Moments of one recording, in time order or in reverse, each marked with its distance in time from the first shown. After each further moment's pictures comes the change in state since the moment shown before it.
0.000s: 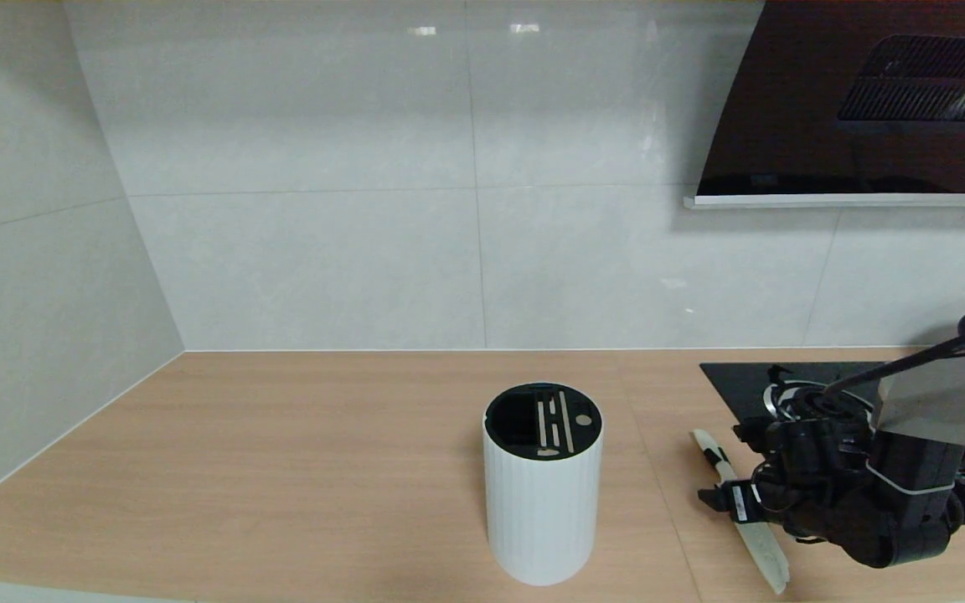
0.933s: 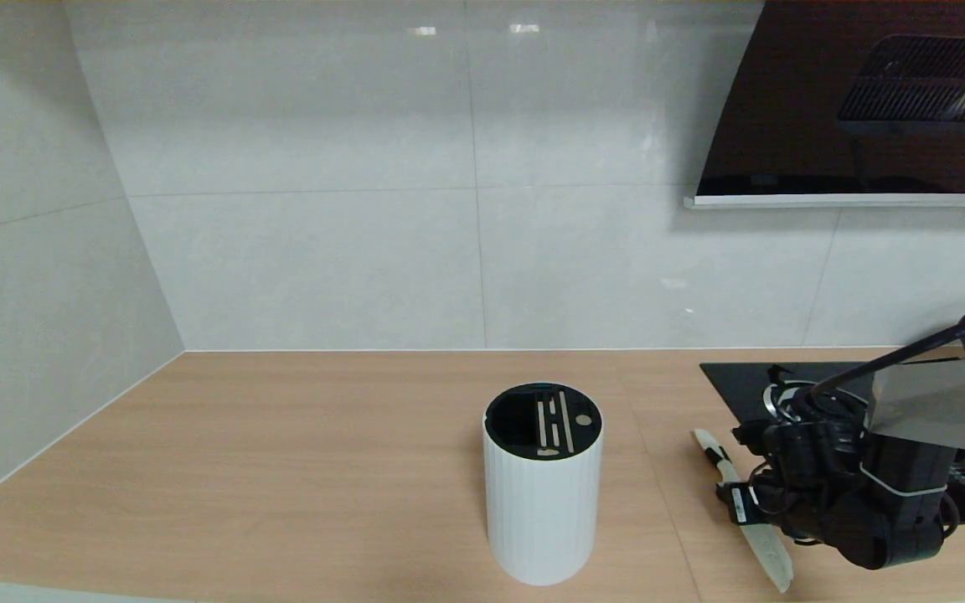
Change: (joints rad) left arm 0.000 0.000 0.000 0.000 0.000 -0.001; right arm -0.001 0.030 -0.013 -0.006 -0.035 -0.002
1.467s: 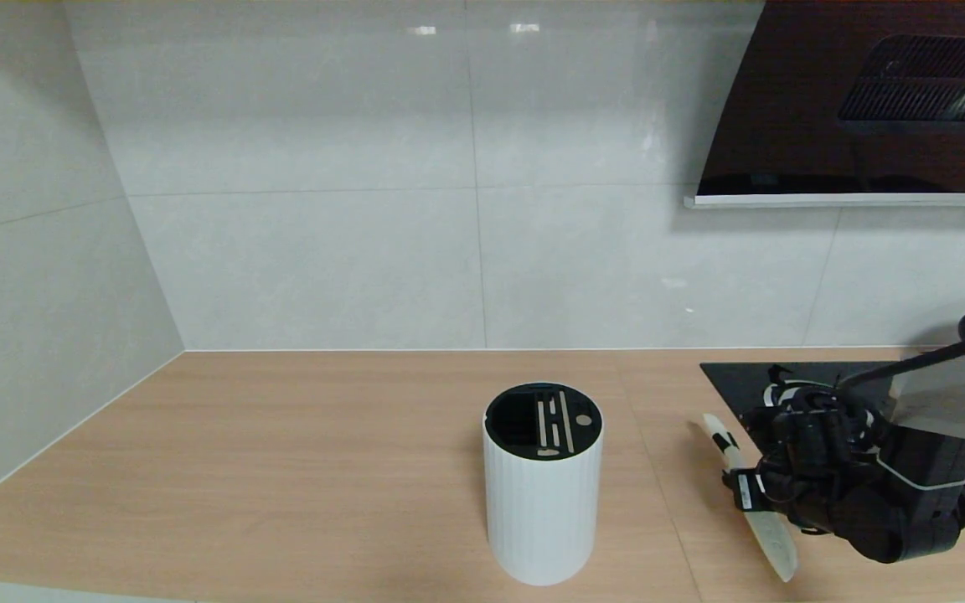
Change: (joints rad) left arm 0.000 0.000 0.000 -0.004 0.008 0.002; right arm 0.003 -0.093 0.027 0.002 -0.024 0.037
